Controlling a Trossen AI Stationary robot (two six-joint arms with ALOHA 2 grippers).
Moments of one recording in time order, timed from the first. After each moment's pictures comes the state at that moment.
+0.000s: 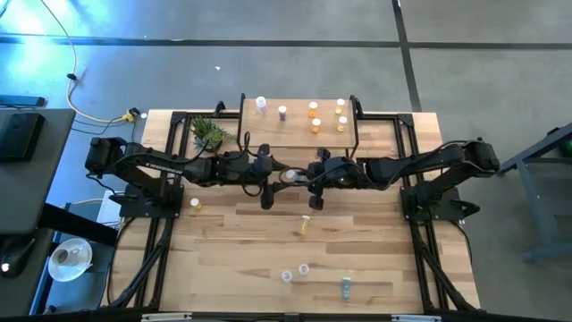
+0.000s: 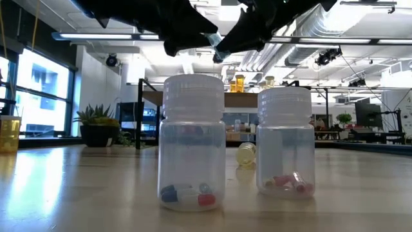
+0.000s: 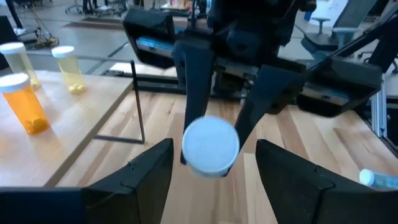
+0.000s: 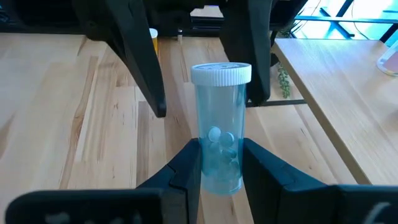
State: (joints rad) left arm 0.13 1.43 0.80 0.39 -0.10 -0.05; right arm 0.05 1.45 0.98 -0.04 0.24 -0.01
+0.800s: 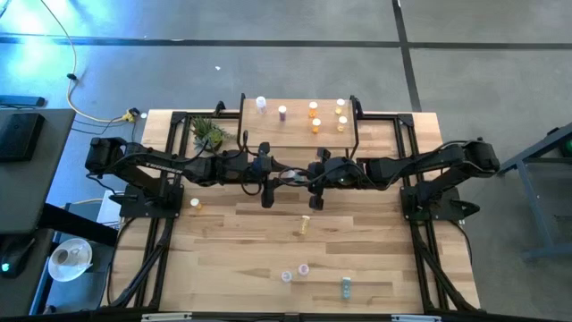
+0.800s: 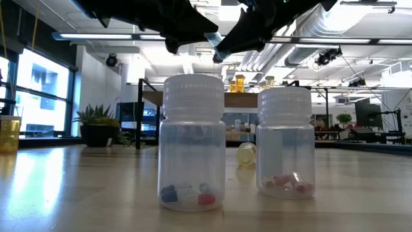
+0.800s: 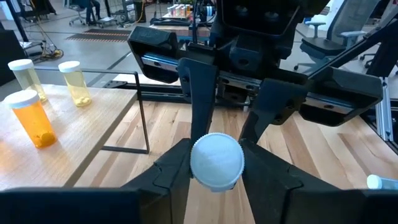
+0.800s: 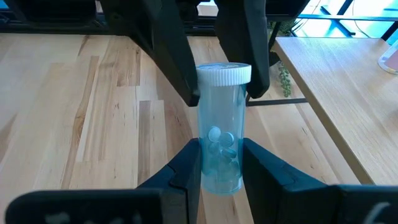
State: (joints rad) left arm 0.13 1.43 0.80 0.42 -0.10 -0.01; right arm 0.05 1.45 0.98 -0.04 0.24 0.00
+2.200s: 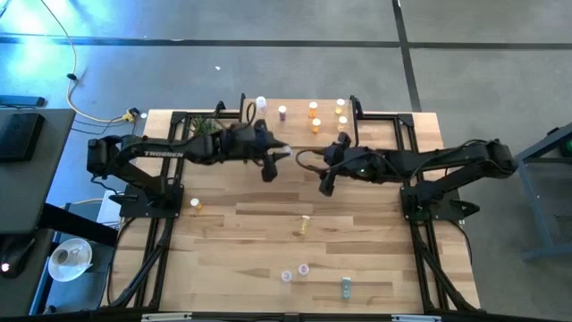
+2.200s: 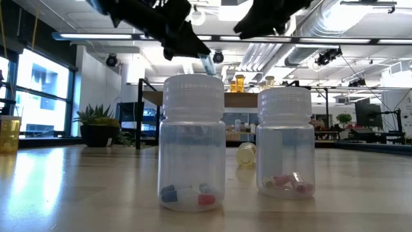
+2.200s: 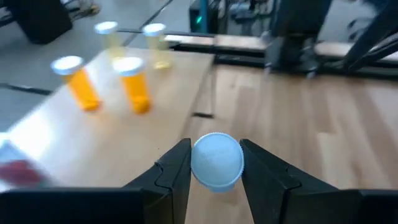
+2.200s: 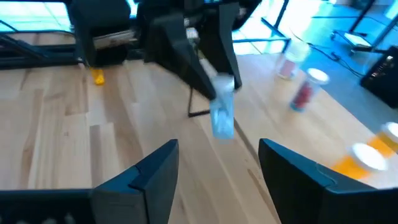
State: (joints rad) left arm 0.35 1.42 0.97 0.05 -0.04 0.06; right arm 0.04 1.26 0.98 -0.18 0.42 0.04
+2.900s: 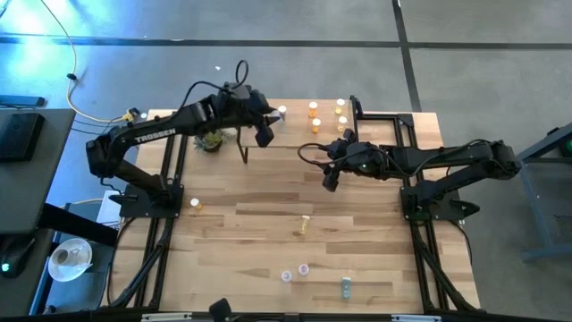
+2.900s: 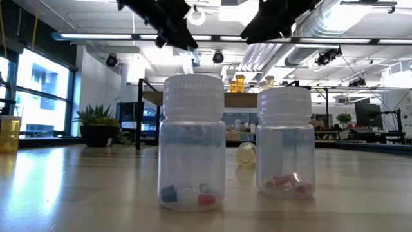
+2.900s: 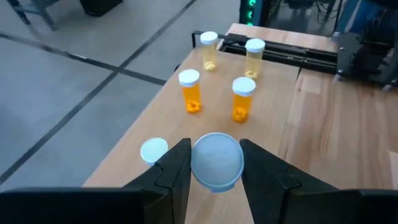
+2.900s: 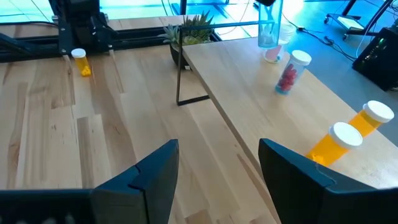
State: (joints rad) left arm 0.57 1.43 1.26 -0.32 -0.03 0.08; right arm 0.00 1.23 0.98 -0.25 0.42 0.08
